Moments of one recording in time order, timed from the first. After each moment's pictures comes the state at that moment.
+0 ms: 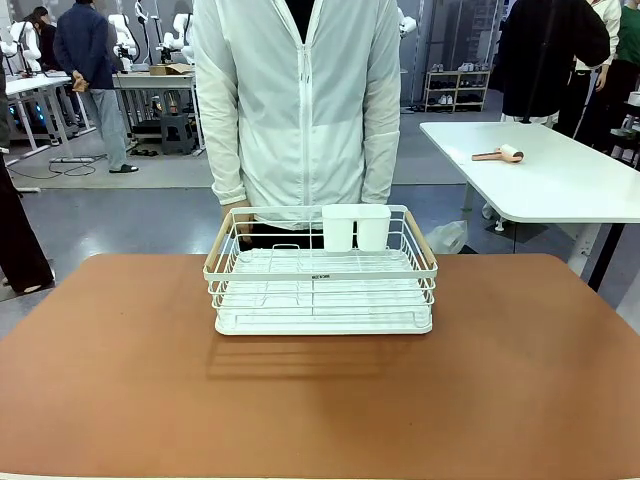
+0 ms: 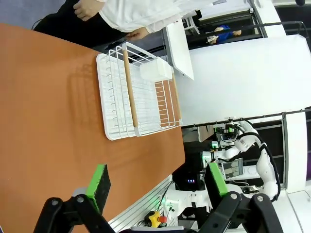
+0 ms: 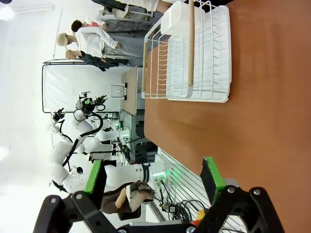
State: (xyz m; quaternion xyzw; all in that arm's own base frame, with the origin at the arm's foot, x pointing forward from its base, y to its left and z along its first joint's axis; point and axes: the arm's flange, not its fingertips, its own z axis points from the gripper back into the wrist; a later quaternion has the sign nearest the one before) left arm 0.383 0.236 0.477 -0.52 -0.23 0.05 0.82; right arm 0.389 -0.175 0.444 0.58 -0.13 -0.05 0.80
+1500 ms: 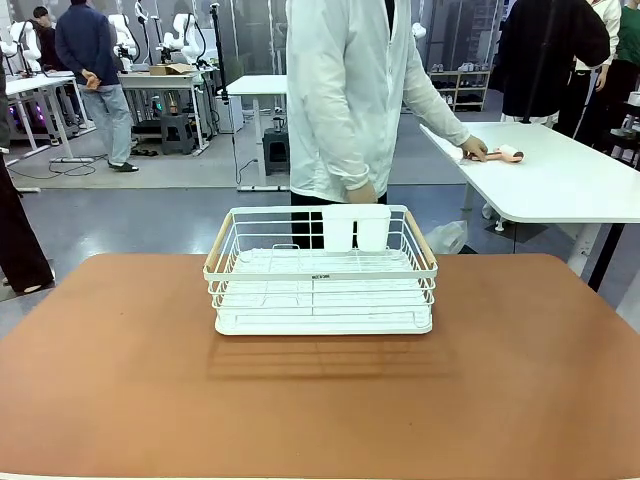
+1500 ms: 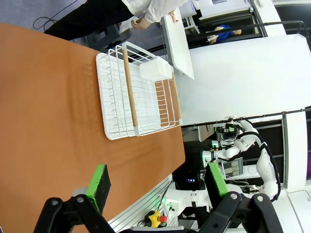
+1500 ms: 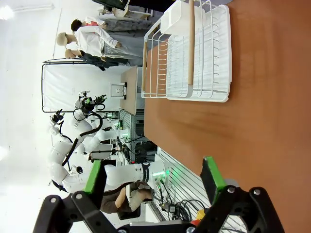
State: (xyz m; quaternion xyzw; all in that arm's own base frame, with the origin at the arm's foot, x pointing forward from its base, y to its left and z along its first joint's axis) left arm 0.383 0.235 0.478 -0.52 -0.23 0.05 0.82; right arm 0.389 -0.174 0.445 0.58 -0.13 -0.05 0.80
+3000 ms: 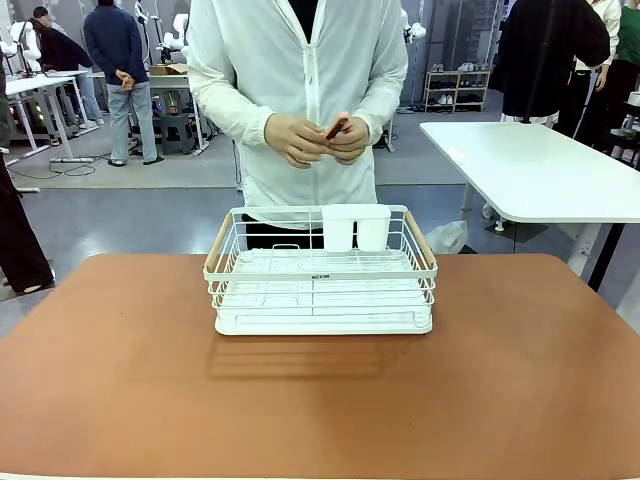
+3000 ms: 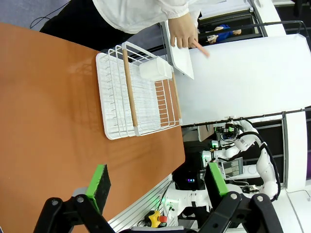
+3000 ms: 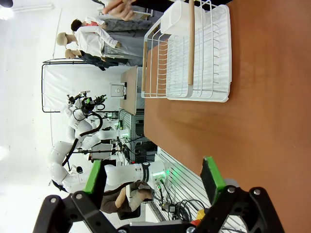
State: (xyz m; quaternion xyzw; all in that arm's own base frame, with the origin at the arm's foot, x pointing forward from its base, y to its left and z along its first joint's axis) left arm 0.383 0.235 0.478 -0.52 -0.23 0.05 0.82; right arm 0.389 -0.174 0.445 0.58 -0.13 -0.05 0.80
